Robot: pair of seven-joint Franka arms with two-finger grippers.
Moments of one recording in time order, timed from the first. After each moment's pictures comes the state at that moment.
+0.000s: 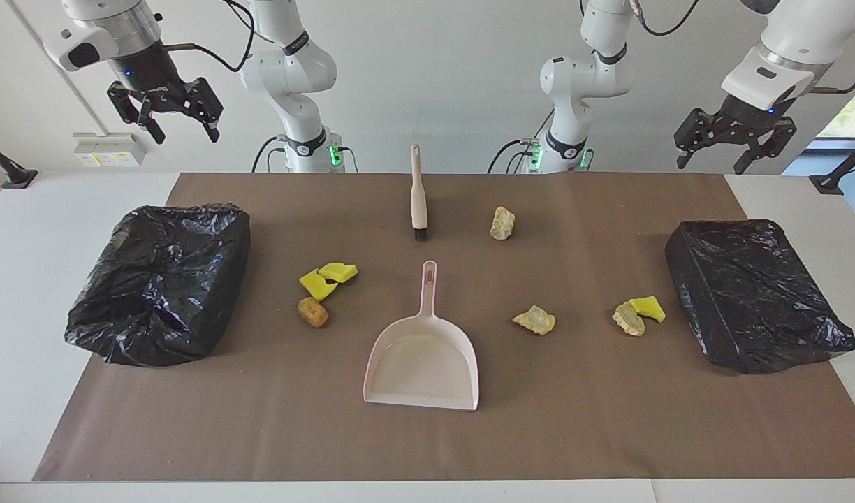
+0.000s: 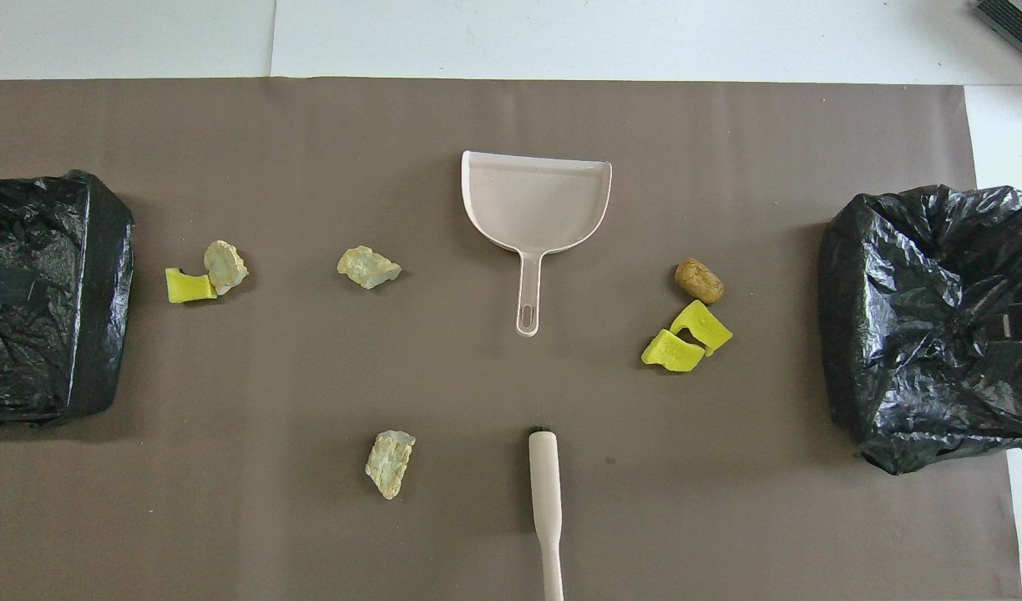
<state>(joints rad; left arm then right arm) -0.05 -0.01 0.01 -1.45 0.01 1.44 0.20 0.07 -0.14 -0.16 -1.57 0.03 1.44 -0.05</state>
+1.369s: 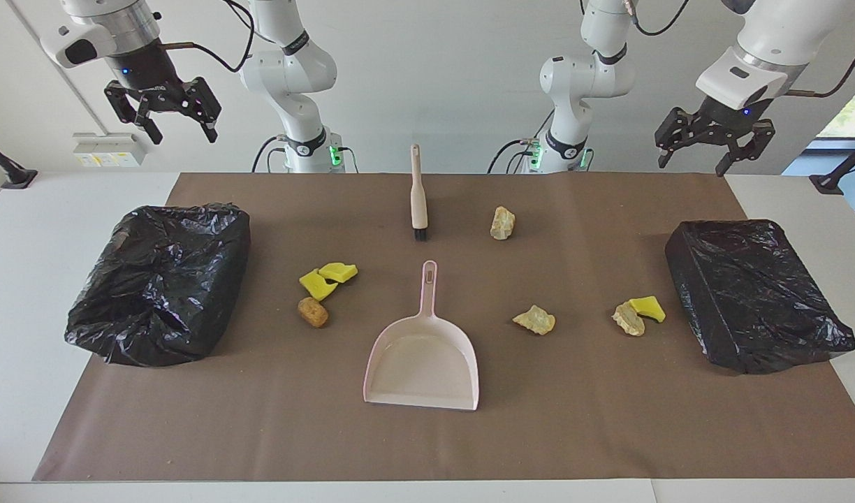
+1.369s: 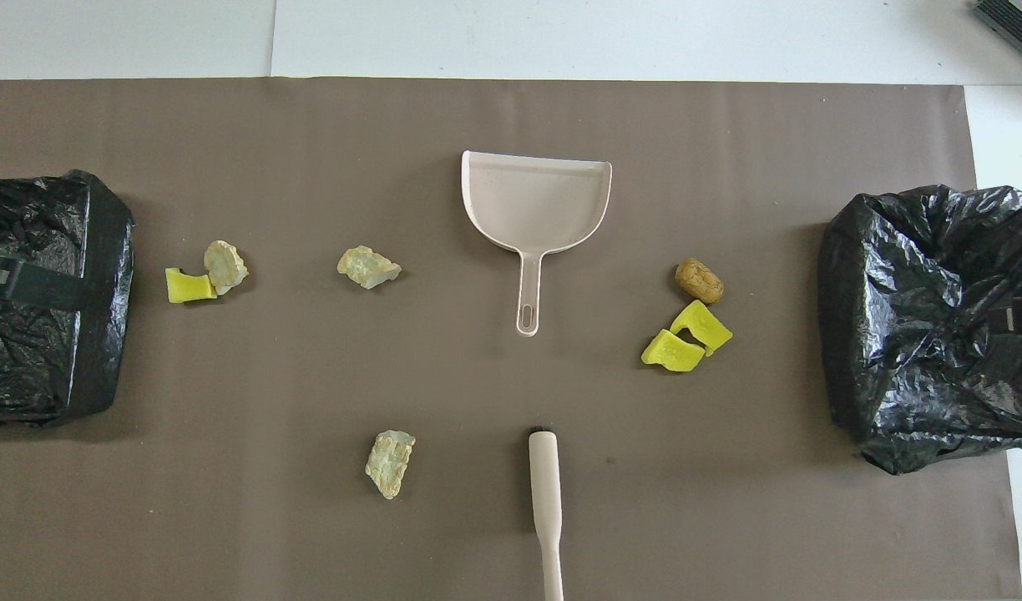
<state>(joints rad) -0.11 -0.02 0.00 -1.46 0.01 1.44 0.19 0.07 -0.14 -0.16 -1.57 0.03 1.46 -0.05</state>
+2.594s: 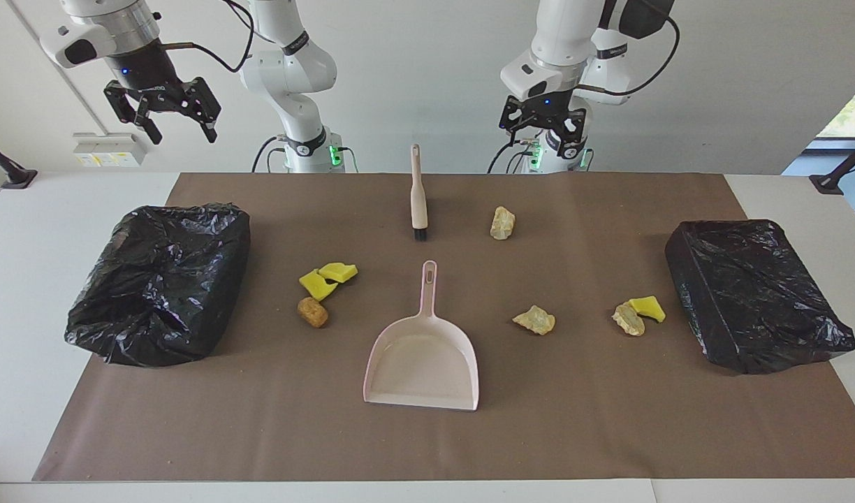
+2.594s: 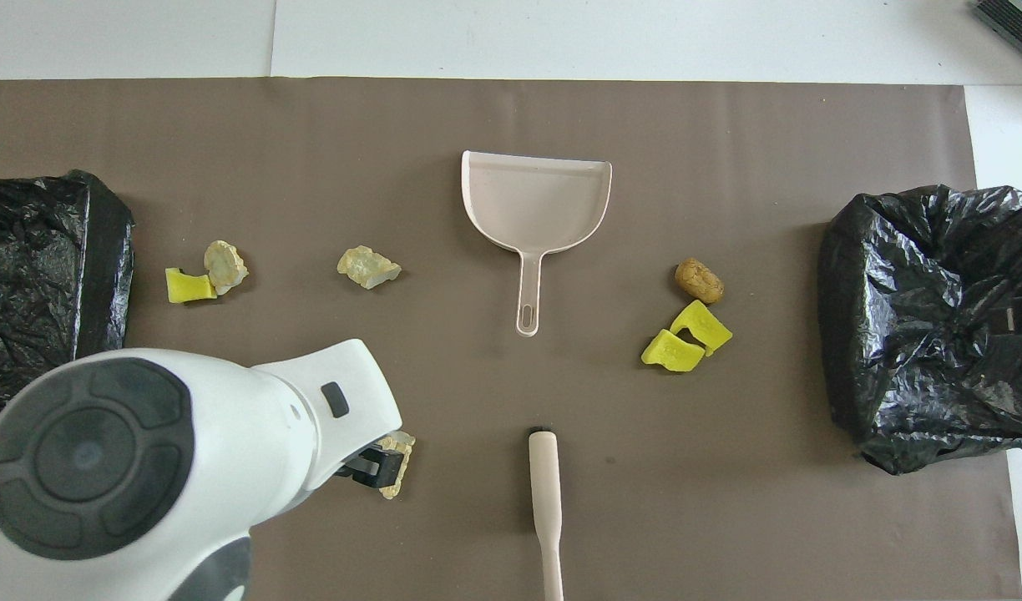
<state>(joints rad) -0.63 -0.22 -0.01 -1.91 0.00 1.62 -0.26 0.07 -0.14 -0.16 -1.57 0.03 1.46 -0.05</state>
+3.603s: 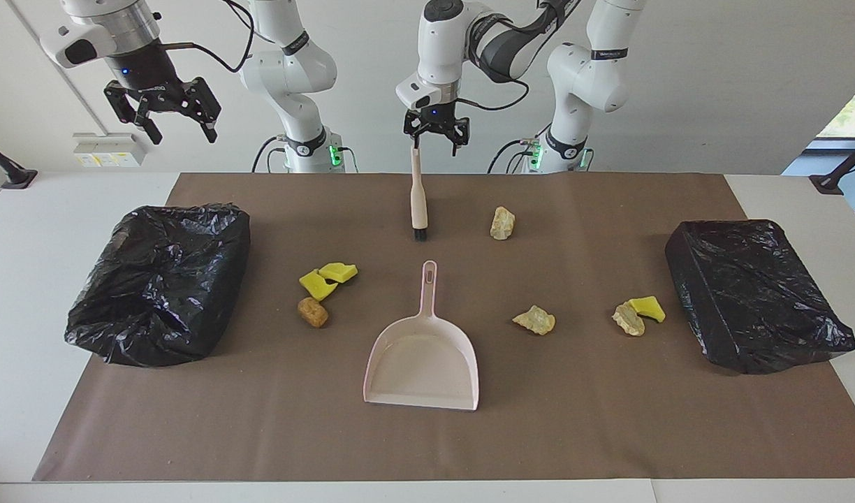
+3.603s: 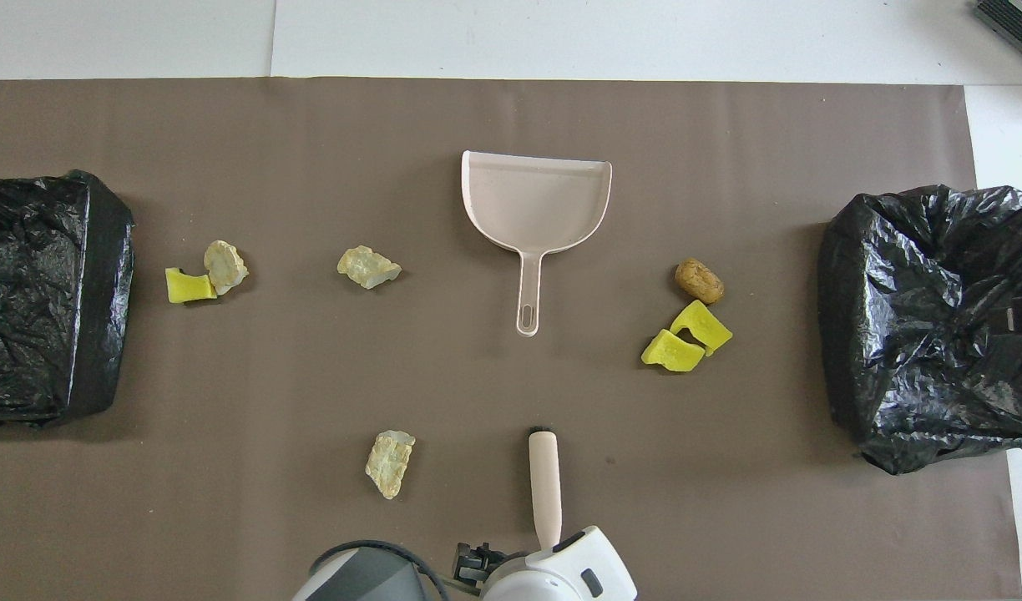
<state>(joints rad) -1.08 -0.15 -0.01 -2.19 -0.05 2.03 -0.76 0.07 -0.14 -0.16 -1.57 0.03 1.46 -0.05</state>
